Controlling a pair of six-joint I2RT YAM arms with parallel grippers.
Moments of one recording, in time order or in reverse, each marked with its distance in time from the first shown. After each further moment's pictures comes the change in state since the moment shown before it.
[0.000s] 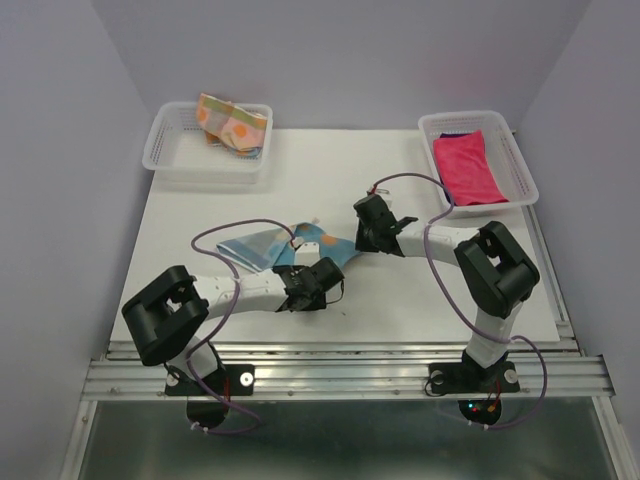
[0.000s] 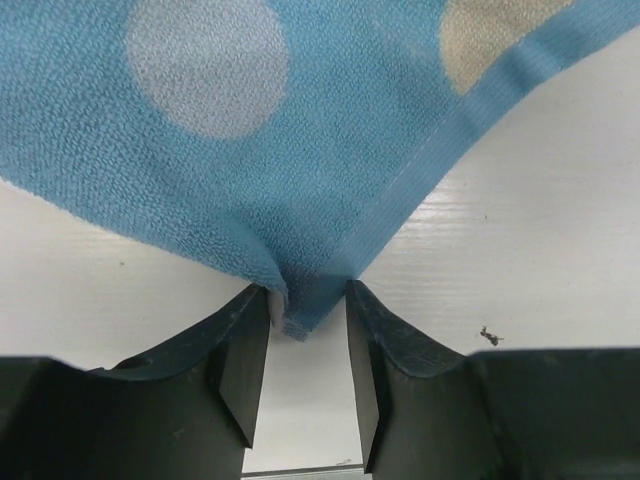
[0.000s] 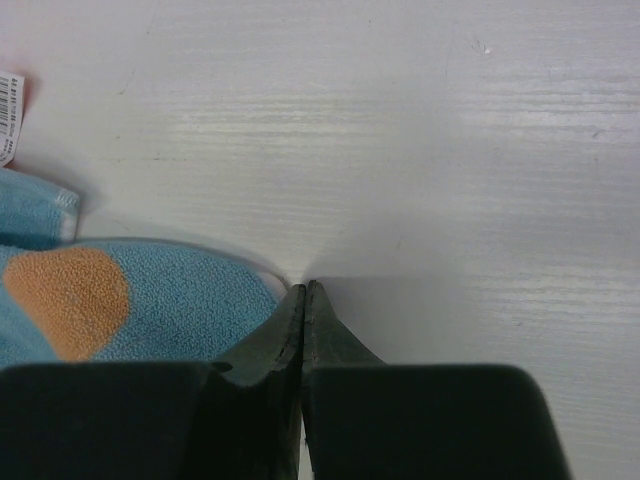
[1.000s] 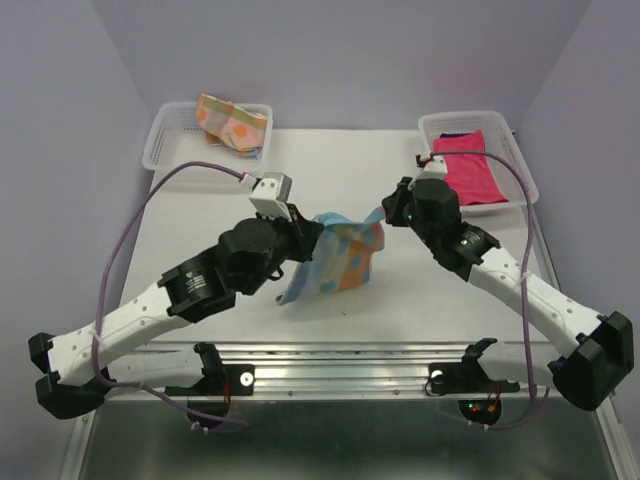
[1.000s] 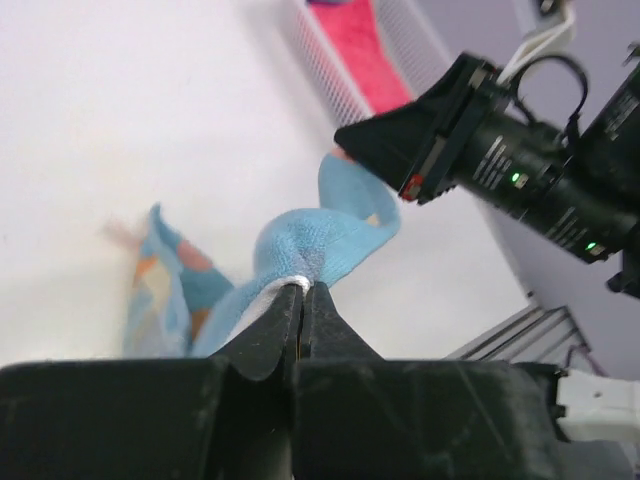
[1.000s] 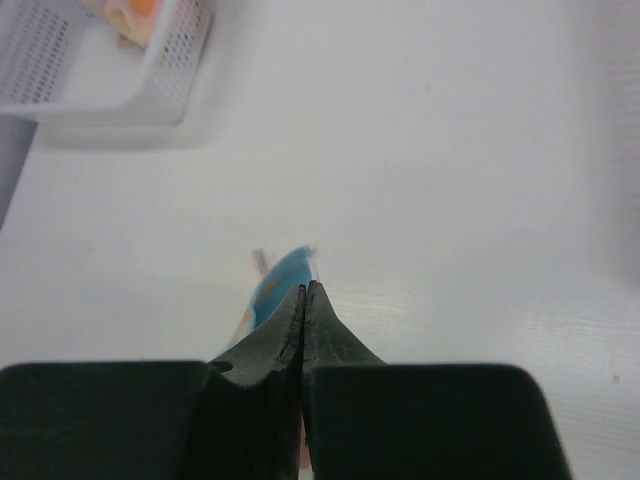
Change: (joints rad) left arm -0.082 -0.527 0.304 0.003 -0.105 0.344; right arm 0.000 -0.618 -0.105 -0.006 0.056 -0.117
